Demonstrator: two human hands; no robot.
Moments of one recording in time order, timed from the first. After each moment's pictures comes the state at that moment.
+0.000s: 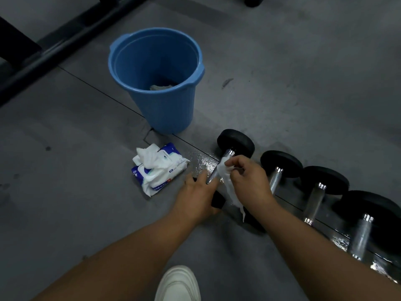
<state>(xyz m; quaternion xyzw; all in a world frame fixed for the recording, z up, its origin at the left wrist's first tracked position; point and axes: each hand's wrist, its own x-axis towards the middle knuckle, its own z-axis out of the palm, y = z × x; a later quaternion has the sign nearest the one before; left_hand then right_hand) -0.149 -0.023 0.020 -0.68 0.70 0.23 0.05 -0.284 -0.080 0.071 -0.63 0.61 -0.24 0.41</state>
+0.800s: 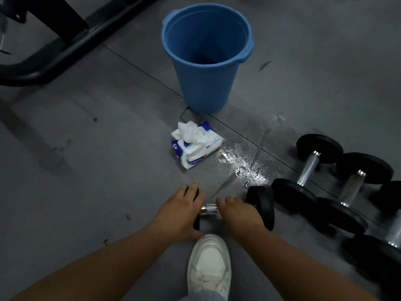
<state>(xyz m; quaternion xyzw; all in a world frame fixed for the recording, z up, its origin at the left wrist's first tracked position) -0.057 0.113 0.028 -0.63 0.73 0.22 0.13 -0.226 0.050 0.027 -0.87 0.39 0.23 0.21</state>
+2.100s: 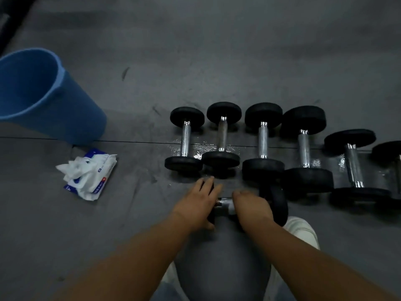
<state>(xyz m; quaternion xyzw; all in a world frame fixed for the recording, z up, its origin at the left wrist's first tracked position) -0.324 0.070 0.035 -0.37 0.88 0.18 0.21 -0.489 0.117 0.026 -0.66 0.70 0.12 0.25</state>
